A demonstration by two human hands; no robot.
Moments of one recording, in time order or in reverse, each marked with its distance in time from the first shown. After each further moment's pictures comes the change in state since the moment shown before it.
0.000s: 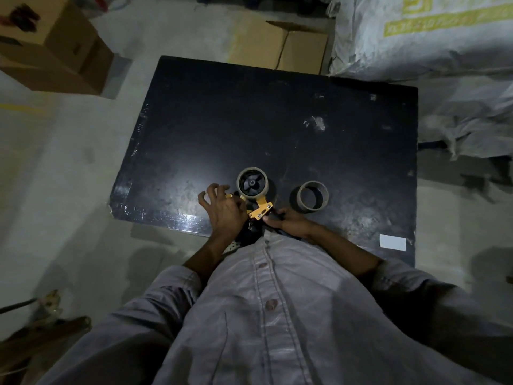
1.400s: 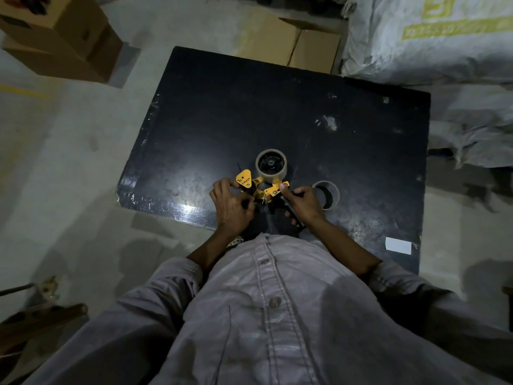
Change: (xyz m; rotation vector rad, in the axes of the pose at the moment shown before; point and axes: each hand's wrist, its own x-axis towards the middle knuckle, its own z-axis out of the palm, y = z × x) left_hand -0.004 -0.011 -0.001 -0.332 0.107 0.044; right_hand -0.028 -0.058 -0.001 0.172 0.501 0.047
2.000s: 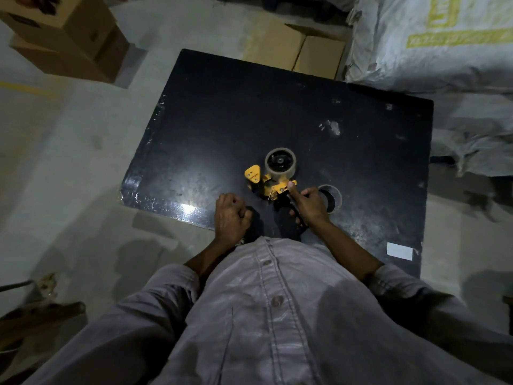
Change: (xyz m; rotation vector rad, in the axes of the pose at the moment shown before) left_hand -0.024 -0.019 0.001 -0.149 -0.058 -0.044; right_hand 0.015 0.004 -0.003 0.000 0.079 0.015
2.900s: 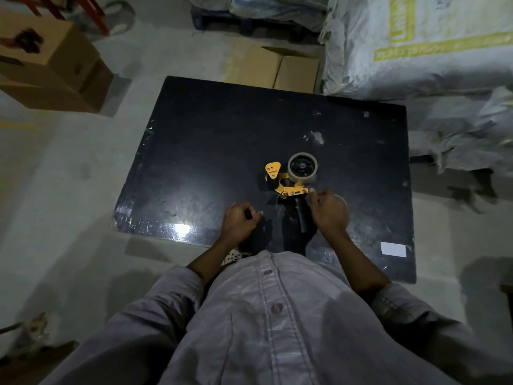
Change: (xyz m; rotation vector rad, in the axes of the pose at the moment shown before) left_hand 0.041 0.031 0.008 -0.193 -0.288 -0.134; right_hand 0.006 0.013 -0.049 -0.498 0.444 -0.222
